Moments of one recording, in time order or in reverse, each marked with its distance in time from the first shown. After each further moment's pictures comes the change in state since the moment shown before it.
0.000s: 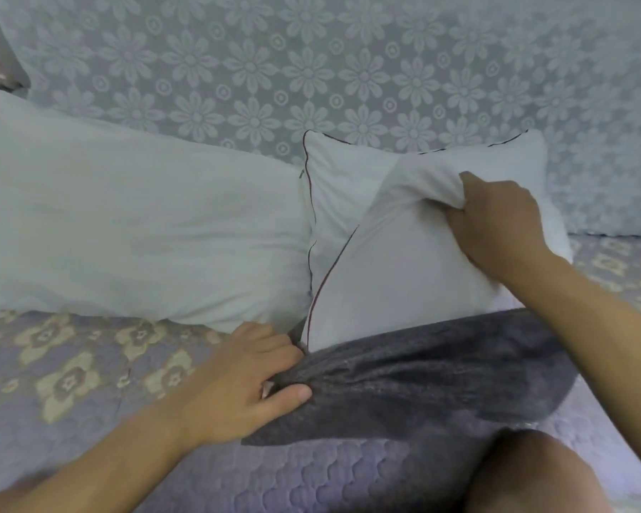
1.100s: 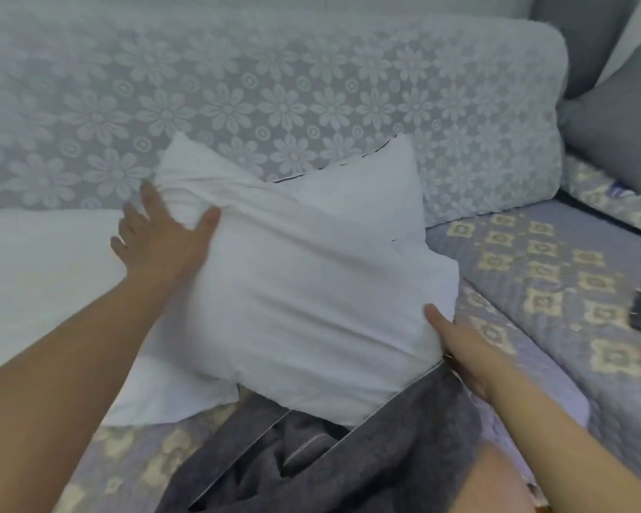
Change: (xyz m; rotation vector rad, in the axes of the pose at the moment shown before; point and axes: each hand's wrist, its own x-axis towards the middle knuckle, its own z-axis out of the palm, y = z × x) left_hand 0.253 -0.050 -0.032 0.115 0.396 -0.883; right_hand -0.165 0.152 0.074 1.241 -0.370 1.194
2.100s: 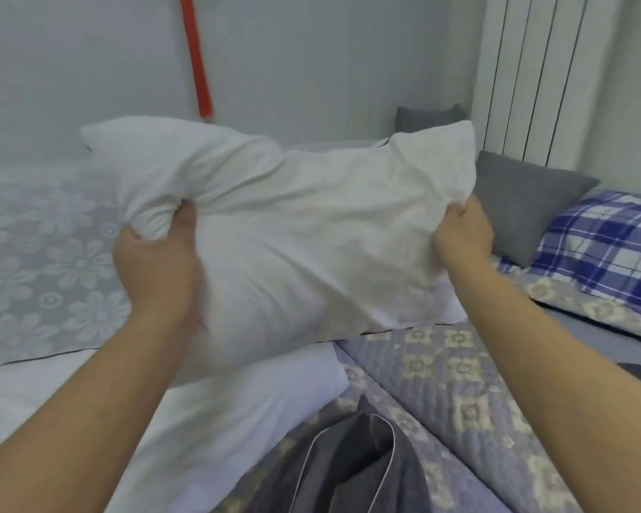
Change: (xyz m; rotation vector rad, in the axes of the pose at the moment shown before) left_hand 0.007 0.312 0.011 -1.231 0.228 0.170; right_hand 0.092 -0.310 -0.182 -0.164 0.943 -0.685
